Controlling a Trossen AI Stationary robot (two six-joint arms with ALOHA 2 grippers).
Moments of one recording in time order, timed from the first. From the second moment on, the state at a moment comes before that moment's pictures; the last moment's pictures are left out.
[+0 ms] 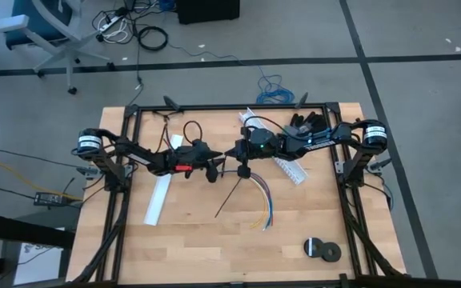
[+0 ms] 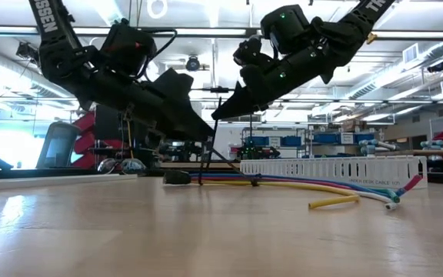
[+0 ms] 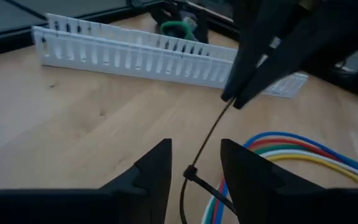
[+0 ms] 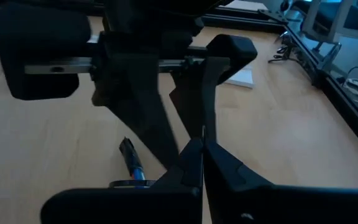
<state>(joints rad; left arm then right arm) 0.12 1.67 0.50 0.84 -0.23 -0.37 -0.16 1.73 0.91 0.42 -0.02 -0.17</state>
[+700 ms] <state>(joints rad) 0.07 1.53 0.59 0.46 -0.27 -0.15 -0.17 1.72 0.91 0.33 -0.17 -0.21</state>
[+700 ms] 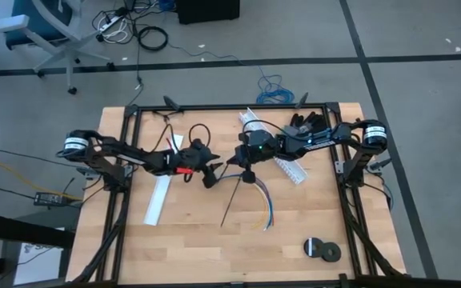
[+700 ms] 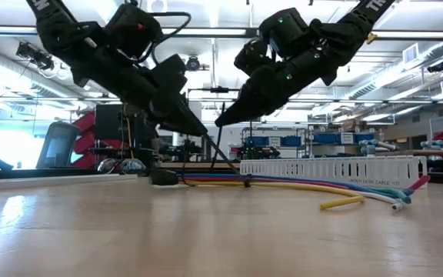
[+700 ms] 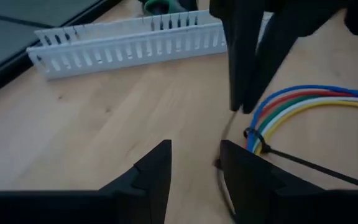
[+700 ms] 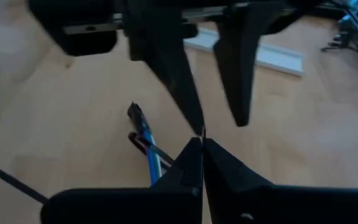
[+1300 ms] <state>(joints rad) 0.14 1.53 0.59 0.43 -0.14 -0.34 -0.17 1.72 0.91 0.45 -0.03 -0.22</state>
